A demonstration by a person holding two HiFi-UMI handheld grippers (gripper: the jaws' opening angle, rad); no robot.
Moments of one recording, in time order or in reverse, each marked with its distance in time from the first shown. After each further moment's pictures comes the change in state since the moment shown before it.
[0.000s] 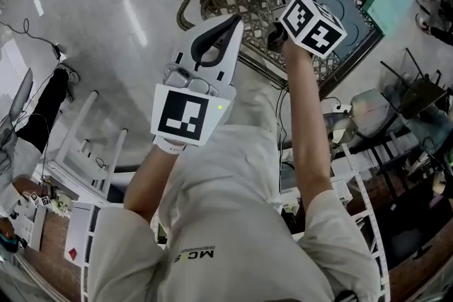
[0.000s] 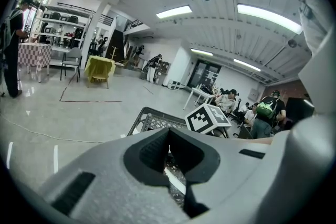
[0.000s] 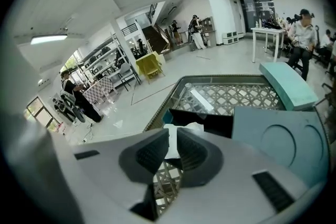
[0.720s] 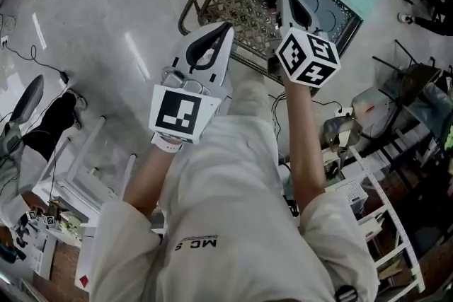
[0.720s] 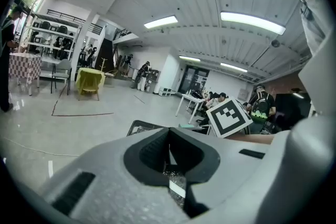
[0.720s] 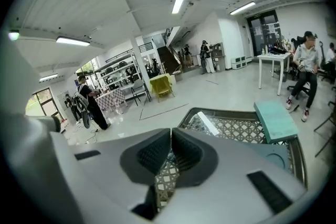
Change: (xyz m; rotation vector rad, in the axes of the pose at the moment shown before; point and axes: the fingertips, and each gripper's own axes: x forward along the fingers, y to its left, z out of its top) left arm -0.054 -0.044 0.036 0.107 -0.082 -0.089; right arm -0.137 0.037 0.043 -0.127 -0.242 0.067
